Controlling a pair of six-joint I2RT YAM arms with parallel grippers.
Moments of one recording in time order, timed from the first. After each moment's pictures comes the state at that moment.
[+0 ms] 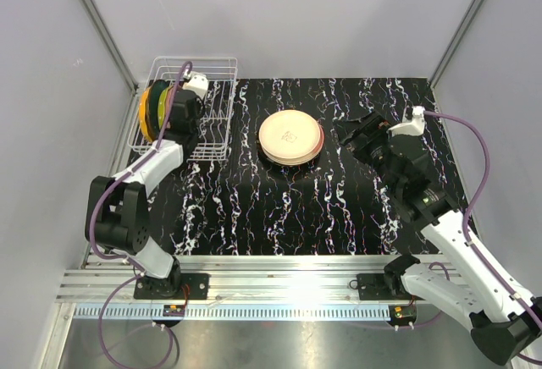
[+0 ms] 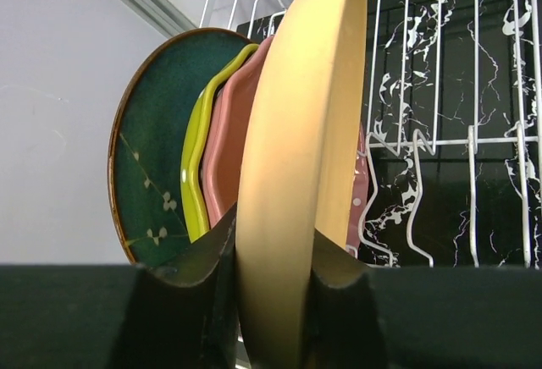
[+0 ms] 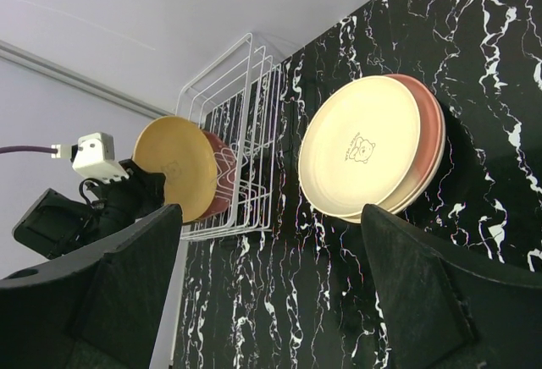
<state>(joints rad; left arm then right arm) -0.21 1.59 1.09 0.17 -0.49 0.36 0.52 0.86 0.92 -0.21 0.28 0.89</state>
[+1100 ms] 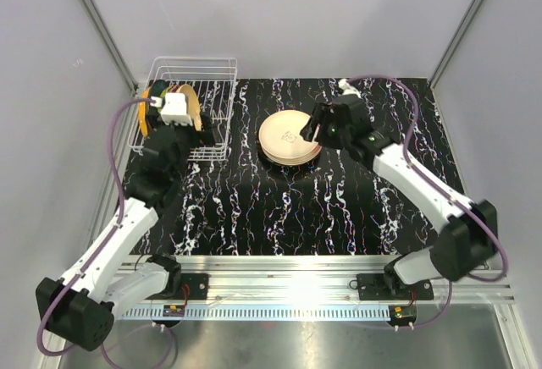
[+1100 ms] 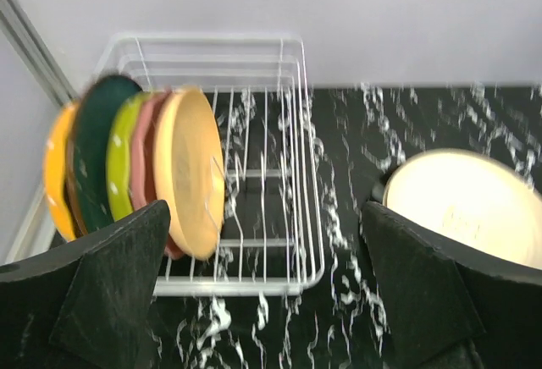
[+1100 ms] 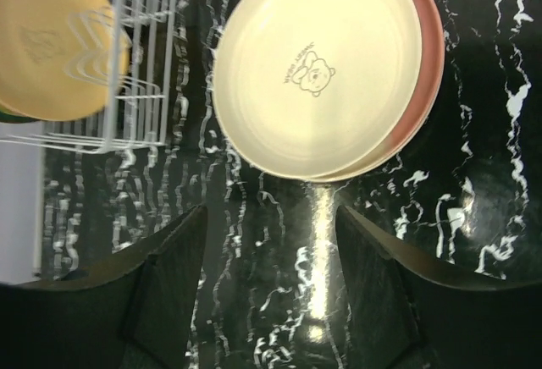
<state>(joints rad) -0.36 0.98 0.89 0.03 -0.30 -0.06 0.51 1.37 1.19 -0.36 0.06 0.67</state>
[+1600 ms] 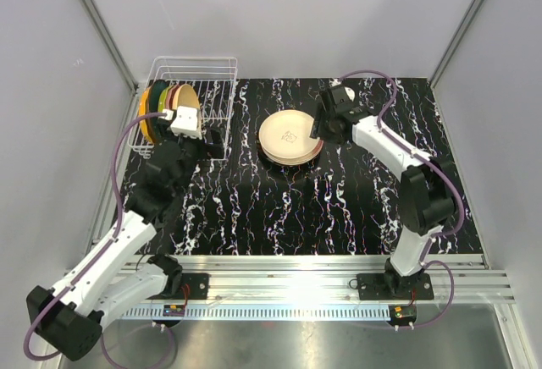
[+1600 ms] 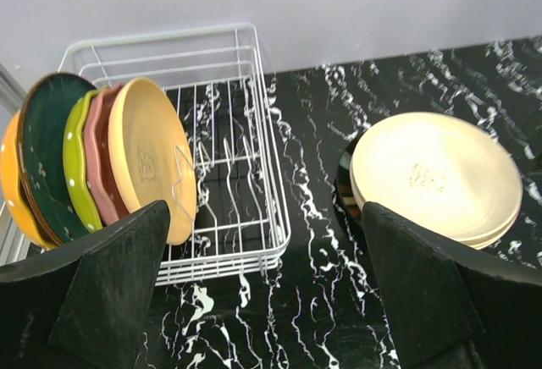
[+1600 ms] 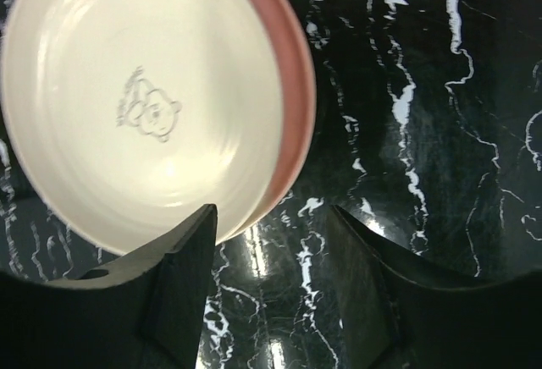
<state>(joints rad) -0.50 0.88 0.77 0.04 -0.32 0.01 0.44 1.78 1.47 -0.57 0.17 0.57</state>
